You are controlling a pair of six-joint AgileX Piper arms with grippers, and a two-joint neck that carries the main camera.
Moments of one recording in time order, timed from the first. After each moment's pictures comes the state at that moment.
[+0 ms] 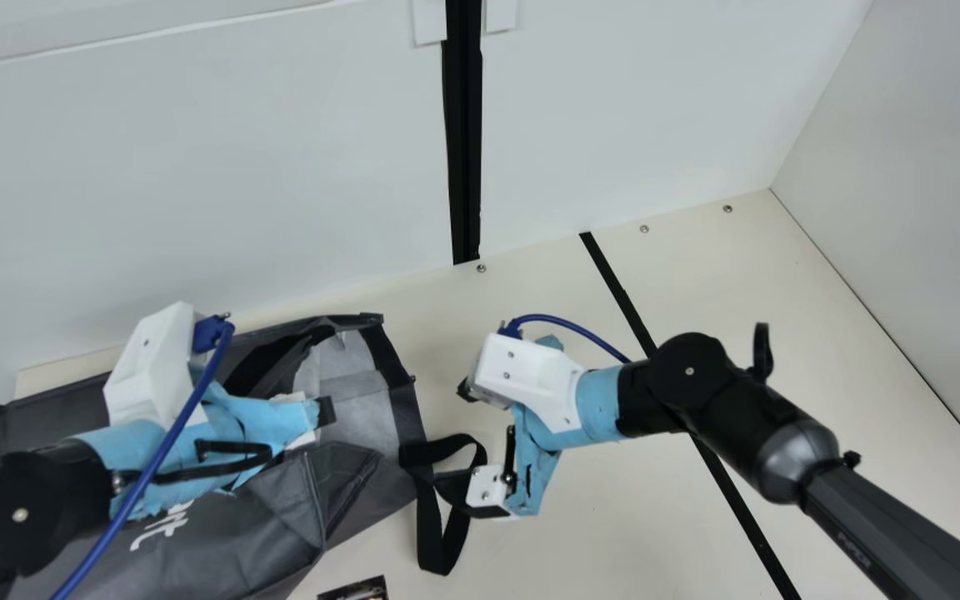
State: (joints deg) left arm -29.3 91.3 -81.3 -28.0 47.3 -8.1; right arm 2.4 86.5 -56.2 56.6 48.8 -89.5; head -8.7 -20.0
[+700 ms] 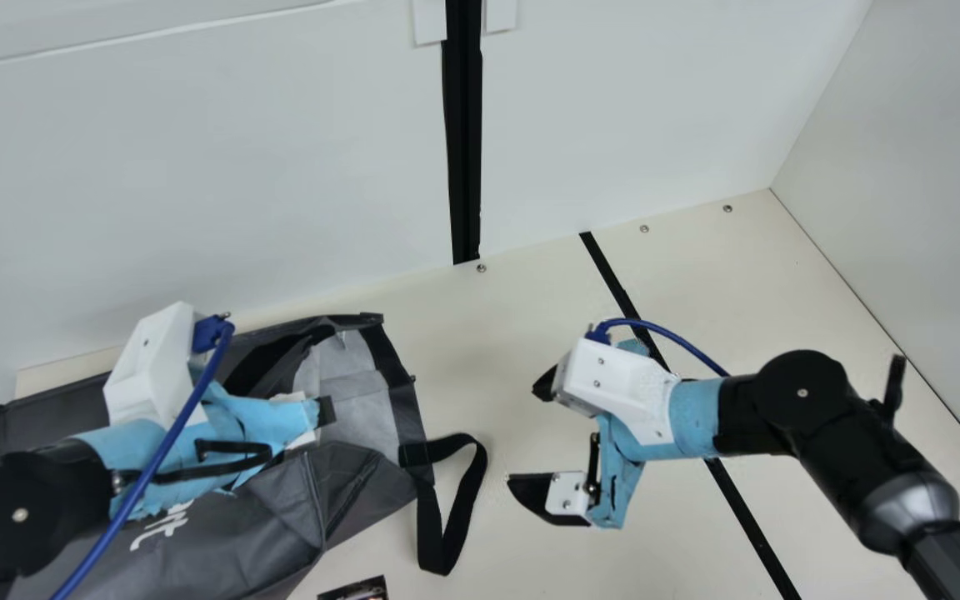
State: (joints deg) left arm -29.3 91.3 -81.3 -28.0 47.3 -8.1; right arm -12.0 76.8 -51.2 51.6 56.9 -91.9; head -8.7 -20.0
